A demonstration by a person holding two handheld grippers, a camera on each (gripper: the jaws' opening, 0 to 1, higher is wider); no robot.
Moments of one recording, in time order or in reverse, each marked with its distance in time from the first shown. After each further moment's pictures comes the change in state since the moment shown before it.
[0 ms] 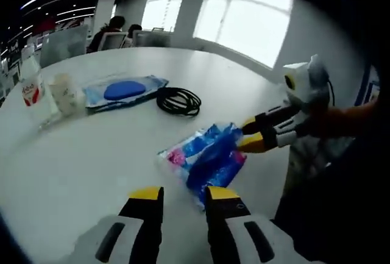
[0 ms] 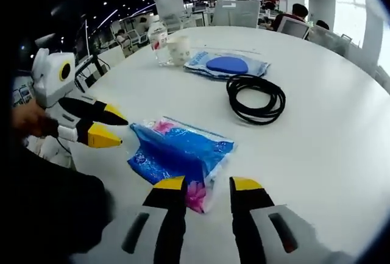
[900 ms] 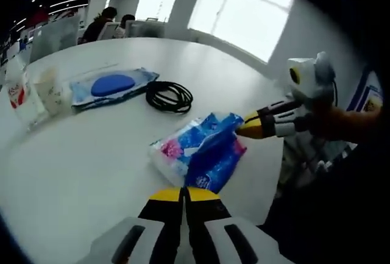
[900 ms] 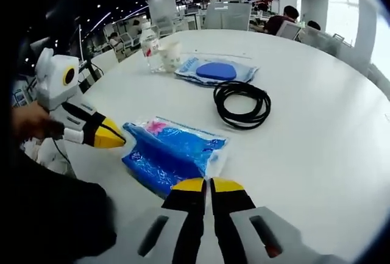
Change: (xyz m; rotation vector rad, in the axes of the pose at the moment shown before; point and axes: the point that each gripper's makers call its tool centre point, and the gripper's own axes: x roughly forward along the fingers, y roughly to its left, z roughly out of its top) left arm 0.006 -0.009 0.014 -0.007 0.065 -0.069; right arm -0.019 -0.016 0.016 0.033 -0.019 -0.052
